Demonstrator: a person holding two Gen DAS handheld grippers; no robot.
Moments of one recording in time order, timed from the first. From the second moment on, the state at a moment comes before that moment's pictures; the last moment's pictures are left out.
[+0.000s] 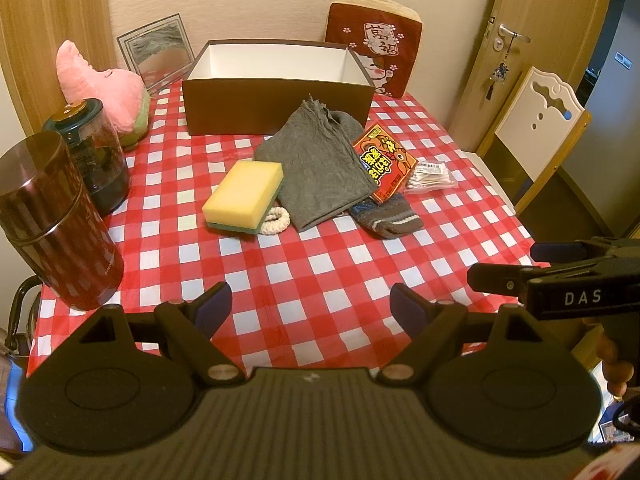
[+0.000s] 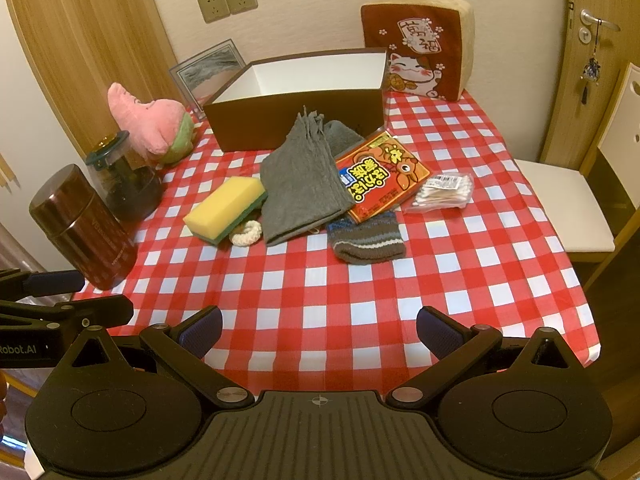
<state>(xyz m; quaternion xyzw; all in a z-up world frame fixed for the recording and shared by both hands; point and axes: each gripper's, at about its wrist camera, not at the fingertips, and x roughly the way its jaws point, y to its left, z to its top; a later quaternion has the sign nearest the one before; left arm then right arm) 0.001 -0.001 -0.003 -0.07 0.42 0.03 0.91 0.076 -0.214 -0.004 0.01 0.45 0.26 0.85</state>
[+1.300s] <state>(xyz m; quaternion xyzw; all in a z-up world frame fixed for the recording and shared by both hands) 0.003 0.000 -0.003 -0.07 0.42 0.03 0.90 0.076 -0.212 -0.005 0.01 0.45 0.27 0.85</state>
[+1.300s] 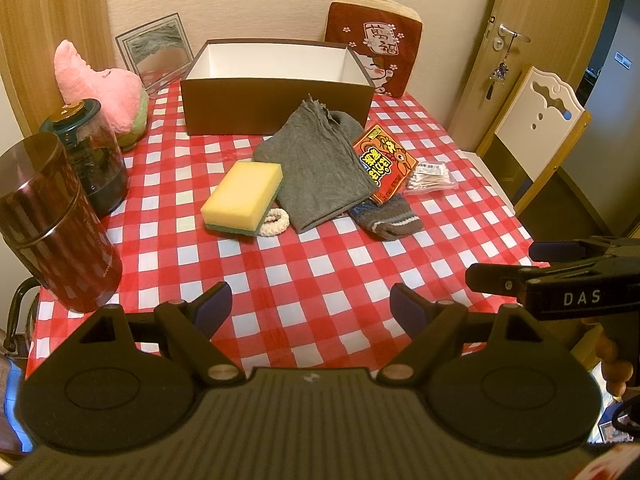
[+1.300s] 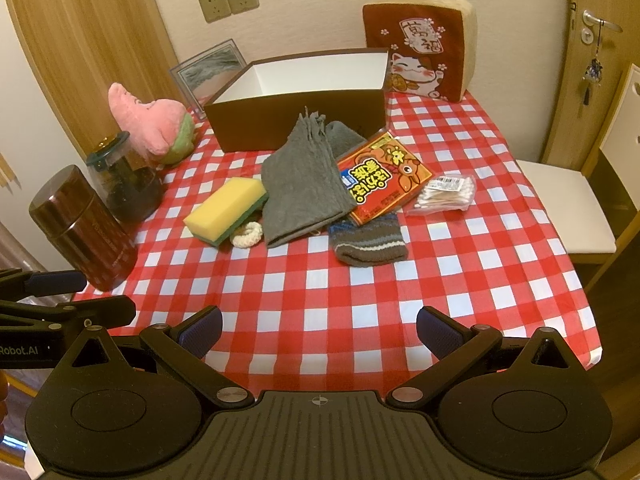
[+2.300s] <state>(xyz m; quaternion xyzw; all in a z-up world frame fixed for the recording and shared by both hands) 0.080 0.021 -0.038 -0.06 0.43 0.05 0.90 0.144 -0.222 -0.035 0.07 0.44 0.27 0.85</state>
